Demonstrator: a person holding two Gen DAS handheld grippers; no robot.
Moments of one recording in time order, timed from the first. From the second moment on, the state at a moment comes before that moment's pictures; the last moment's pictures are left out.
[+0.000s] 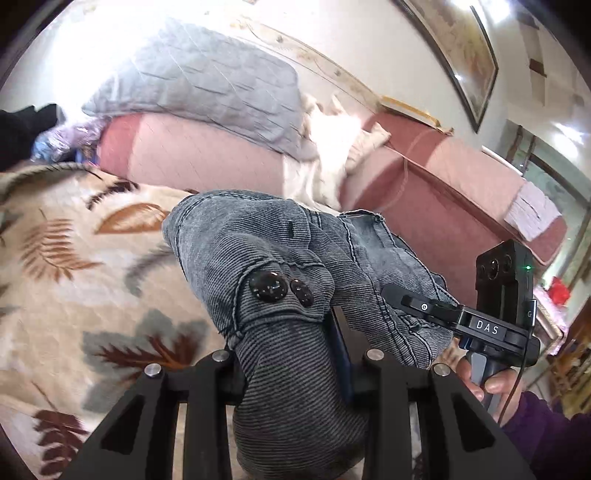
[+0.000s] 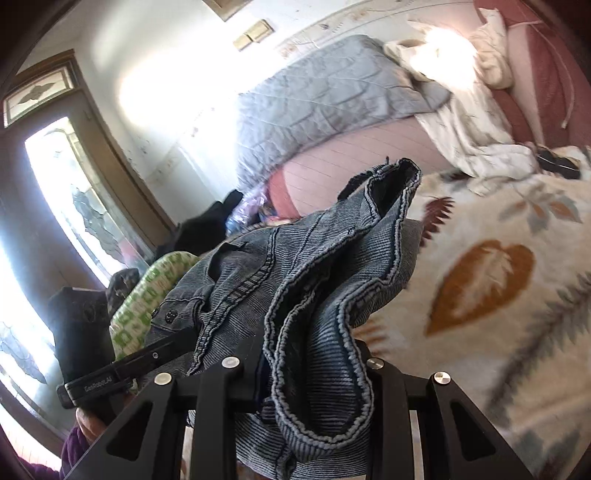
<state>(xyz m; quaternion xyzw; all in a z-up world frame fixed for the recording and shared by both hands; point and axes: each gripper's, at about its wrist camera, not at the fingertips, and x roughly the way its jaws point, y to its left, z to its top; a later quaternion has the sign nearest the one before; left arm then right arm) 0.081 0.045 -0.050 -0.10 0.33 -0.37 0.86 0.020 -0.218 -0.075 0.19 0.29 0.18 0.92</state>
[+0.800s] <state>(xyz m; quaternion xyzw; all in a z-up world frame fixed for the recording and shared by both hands) 0.102 0.062 -0.118 -0.06 0.48 -0.20 0.85 0.060 -0.183 -0.156 0.15 0.44 0.14 0.87</state>
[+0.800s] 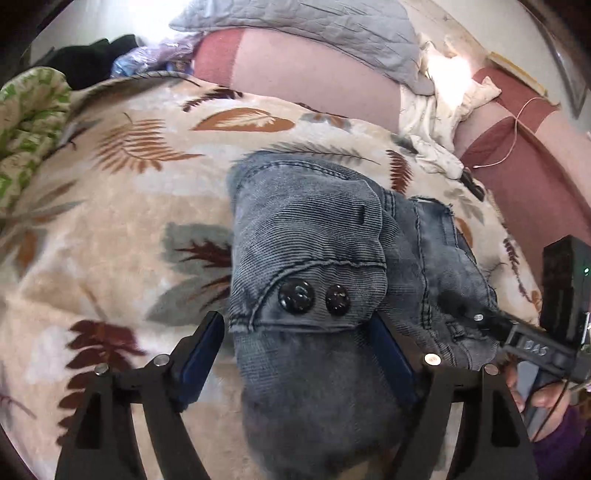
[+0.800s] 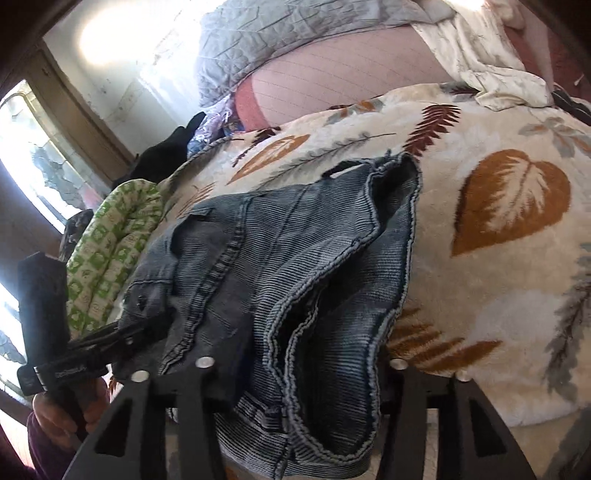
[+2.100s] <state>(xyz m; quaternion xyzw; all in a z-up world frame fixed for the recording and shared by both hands) -0.087 0.069 0.096 0.07 0.21 0.04 0.98 -0.158 -0.110 0.038 -0.05 0.12 0.06 0.99</state>
